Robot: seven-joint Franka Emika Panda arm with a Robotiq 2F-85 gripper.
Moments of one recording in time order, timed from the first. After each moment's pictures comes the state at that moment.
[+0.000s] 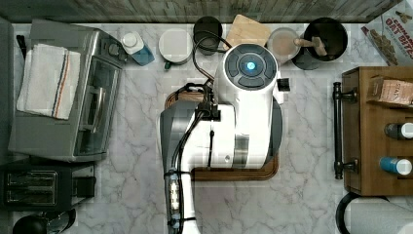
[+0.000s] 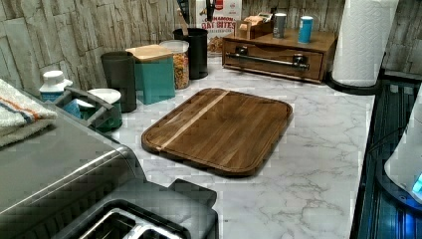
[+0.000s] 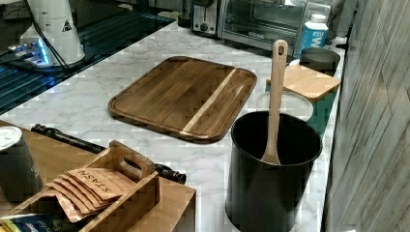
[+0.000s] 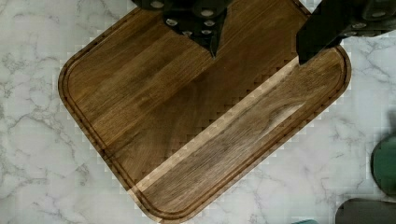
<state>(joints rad) -0.01 0.05 -0.01 -1.86 0.03 0.25 -0.14</state>
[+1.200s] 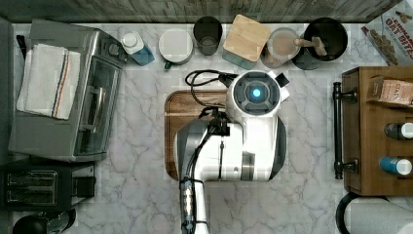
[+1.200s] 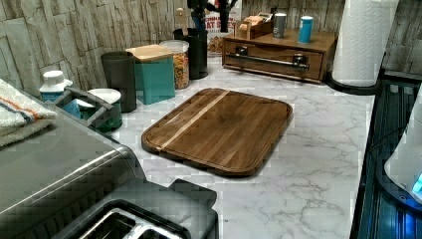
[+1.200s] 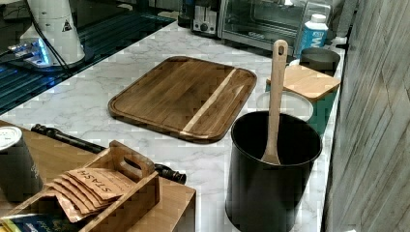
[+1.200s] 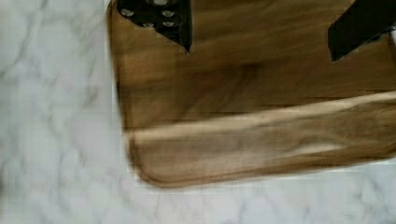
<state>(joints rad) -0.04 -0.01 -0.03 -2.07 -0.06 0.46 -0.71</state>
